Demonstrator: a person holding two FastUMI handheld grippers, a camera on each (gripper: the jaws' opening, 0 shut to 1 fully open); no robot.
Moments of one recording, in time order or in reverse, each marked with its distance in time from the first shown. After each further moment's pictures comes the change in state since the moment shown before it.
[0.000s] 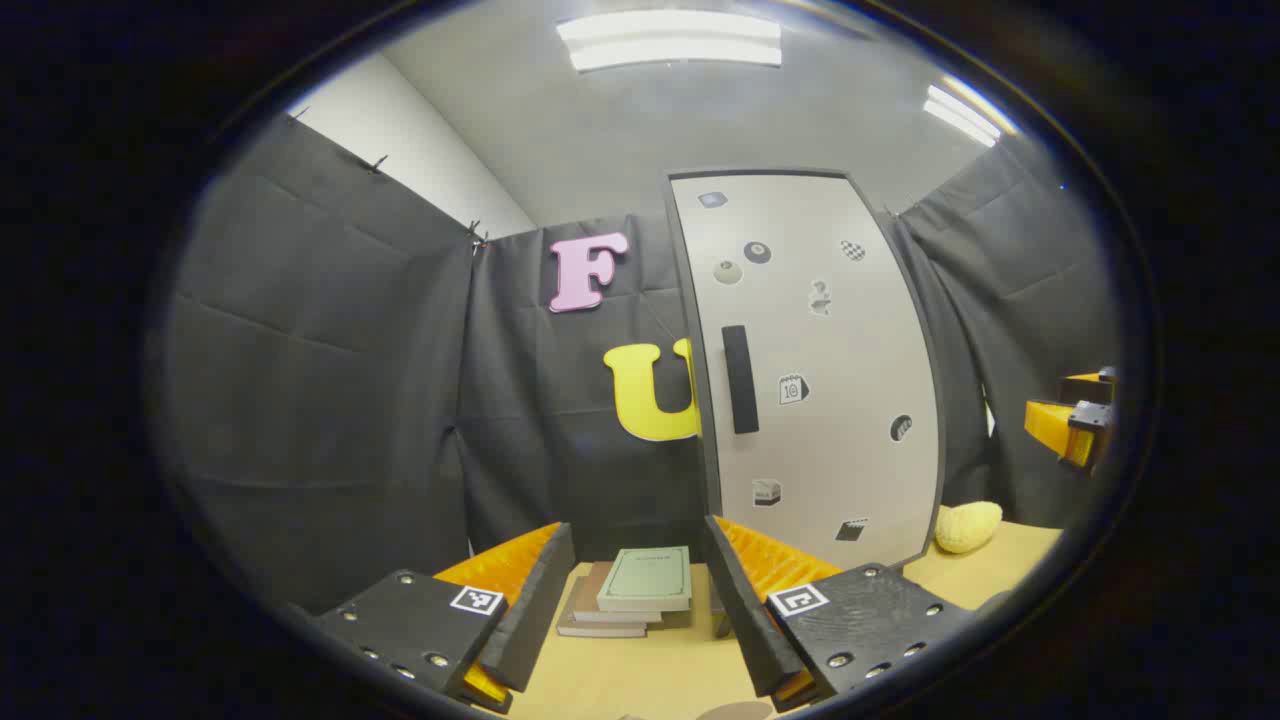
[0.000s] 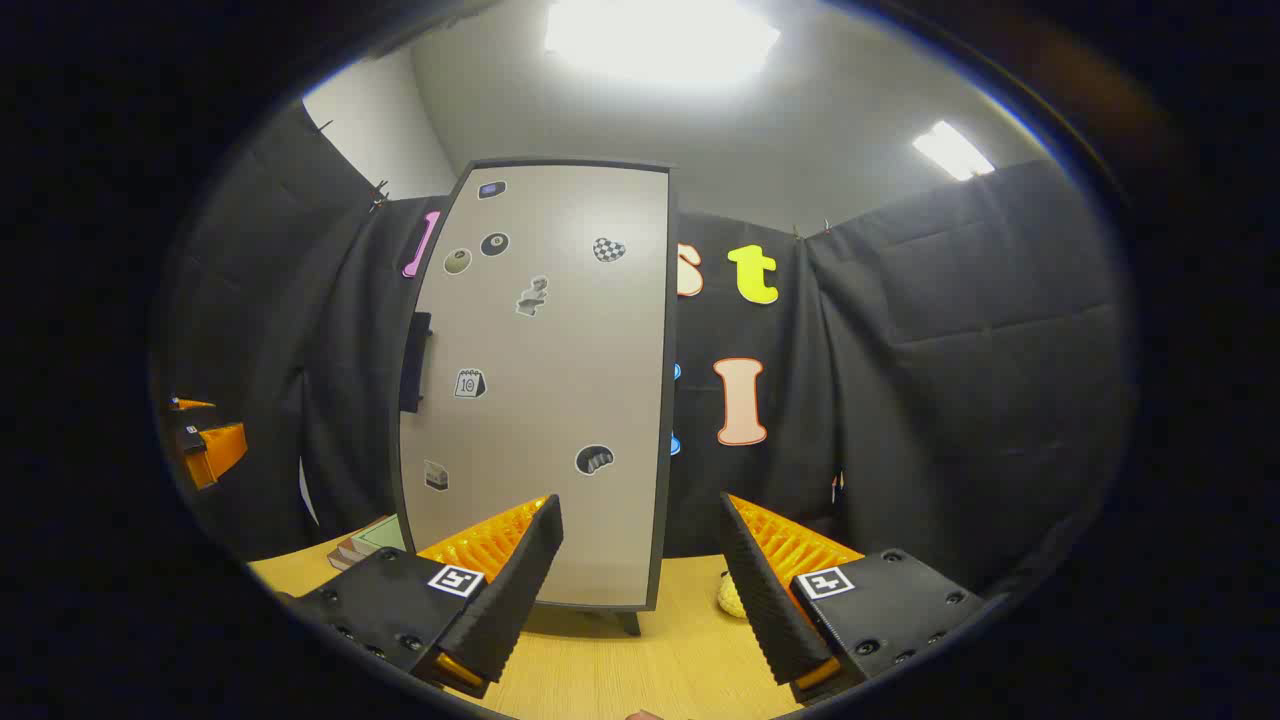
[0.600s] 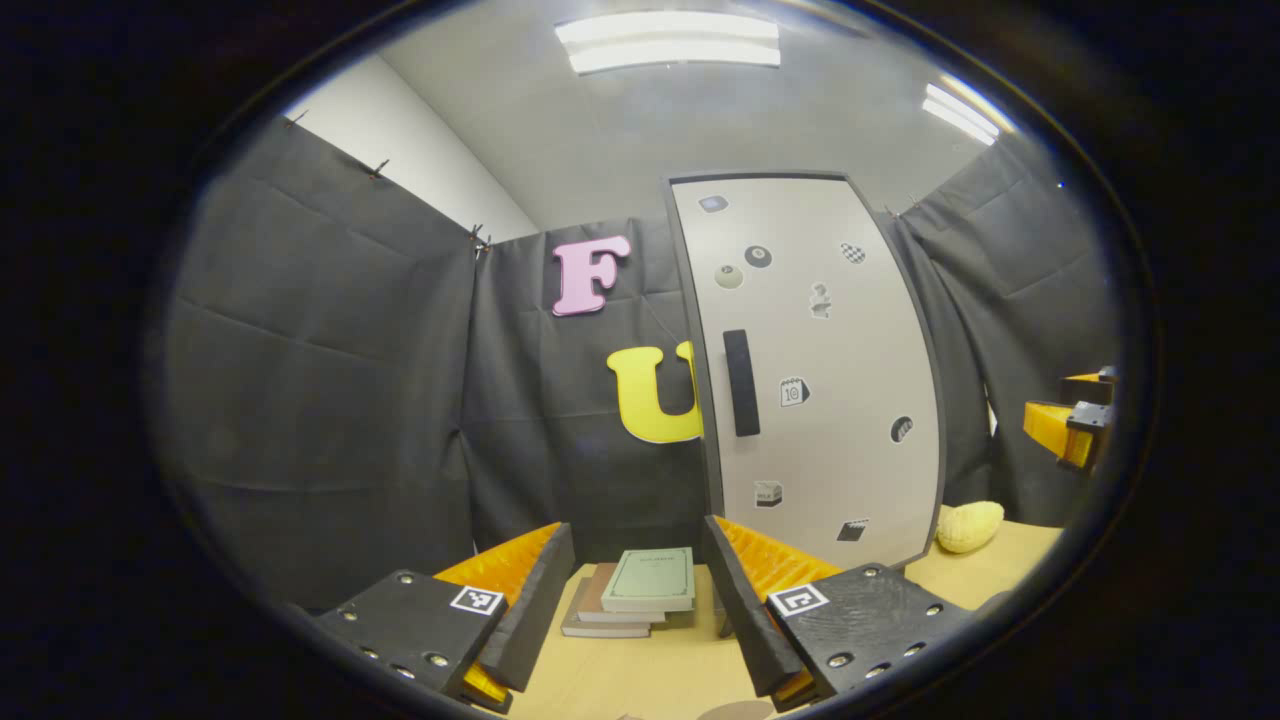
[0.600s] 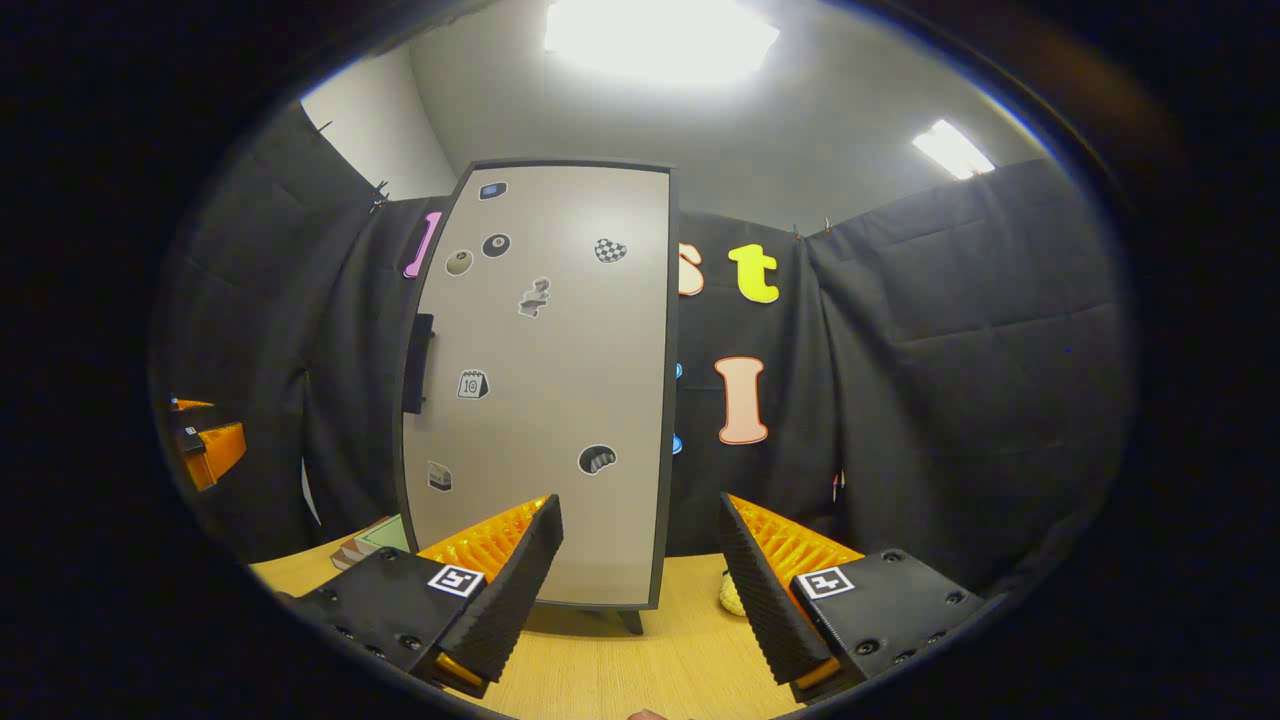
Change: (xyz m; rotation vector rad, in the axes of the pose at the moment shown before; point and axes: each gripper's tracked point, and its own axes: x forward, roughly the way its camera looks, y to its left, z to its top) left arm -0.007 0.001 0.004 0.010 -0.005 0.012; right arm -0.003 0.005 0.003 0.005 -0.001 0.008
